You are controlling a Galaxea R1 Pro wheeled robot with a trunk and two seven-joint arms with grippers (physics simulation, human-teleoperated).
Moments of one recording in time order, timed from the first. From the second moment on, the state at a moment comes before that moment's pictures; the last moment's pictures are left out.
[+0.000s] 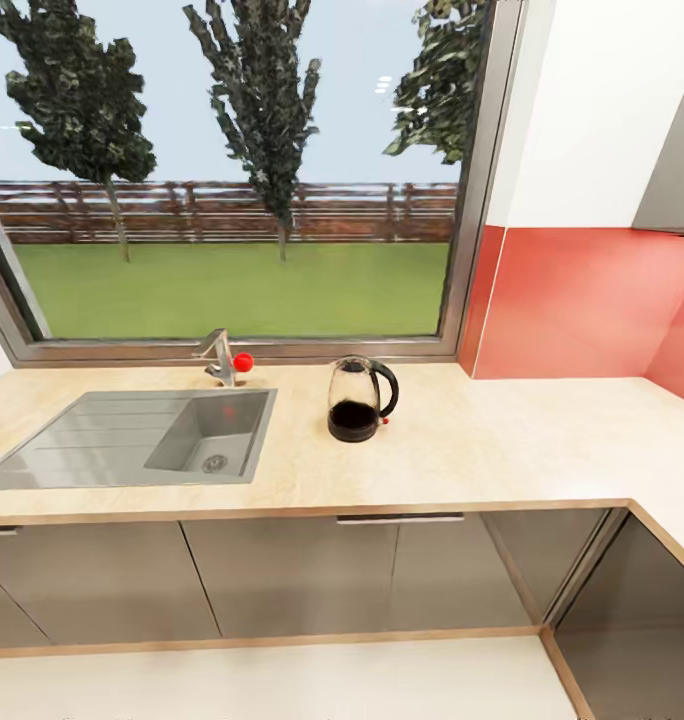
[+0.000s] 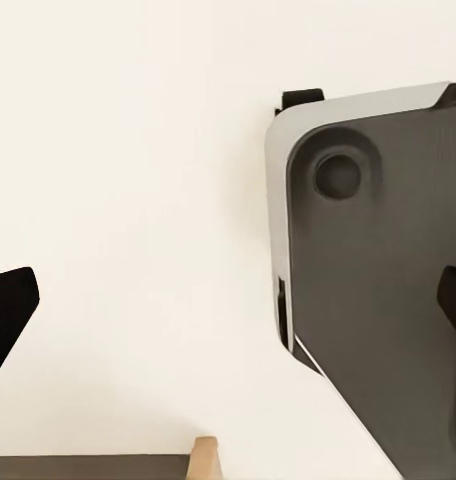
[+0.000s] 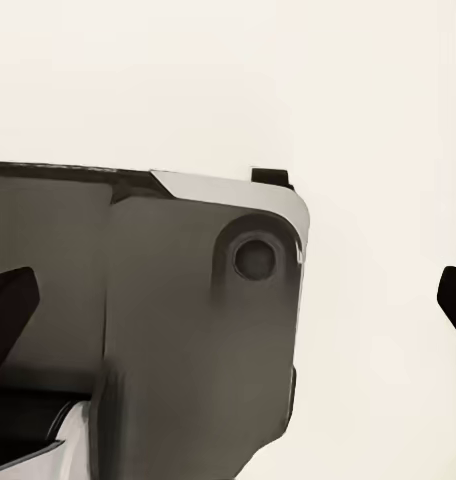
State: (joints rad) left arm -0.13 0.07 0.68 -0.16 -0.77 0.06 -0.08; right arm -0.20 -0.02 0.02 -0.04 0.03 -0.06 0.09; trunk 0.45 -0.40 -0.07
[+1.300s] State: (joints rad) left arm -0.08 0.08 0.67 -0.16 -0.78 0.06 -0.08; right arm -0.20 0.06 0.03 -0.86 0.03 -0.08 0.10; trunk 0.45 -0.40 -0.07
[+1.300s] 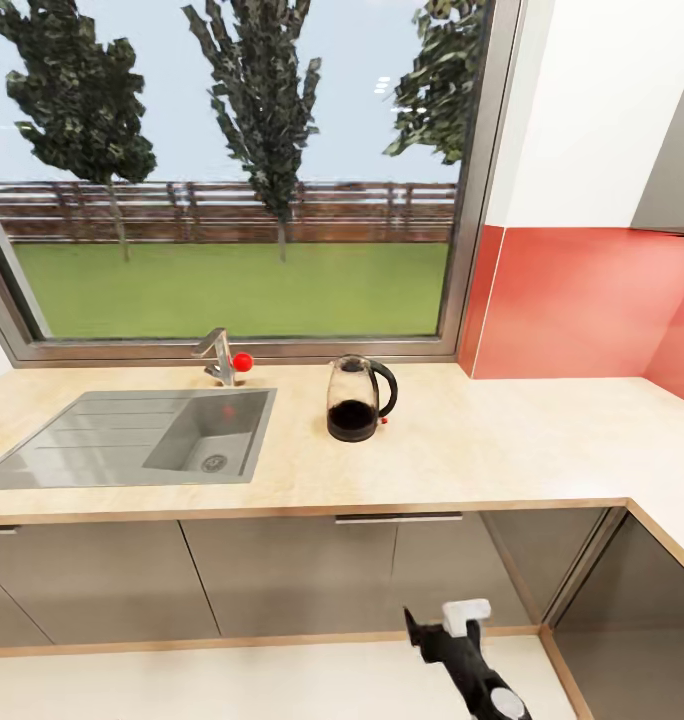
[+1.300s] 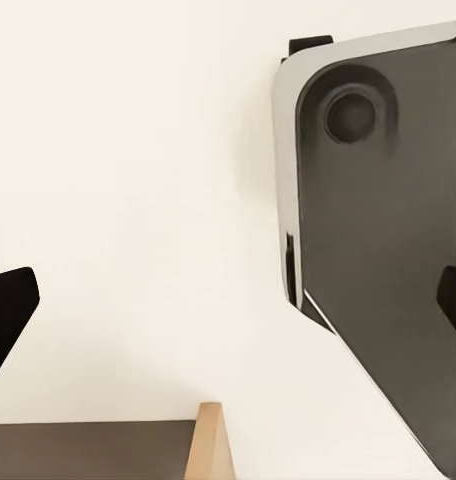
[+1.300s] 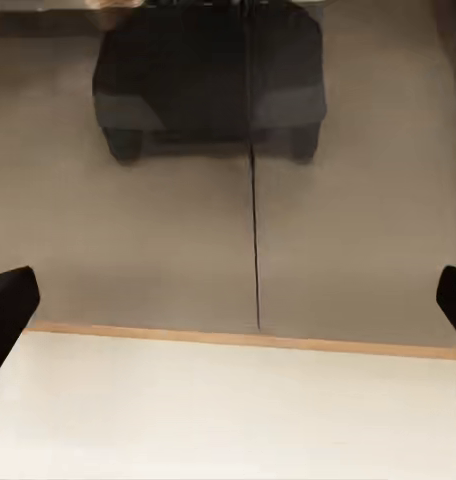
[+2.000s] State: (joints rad) left arm -0.06 0.08 0.72 -0.16 -0.77 0.07 -0.06; right arm -0.35 0.16 0.03 -1.39 0.03 0.13 0.10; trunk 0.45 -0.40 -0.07
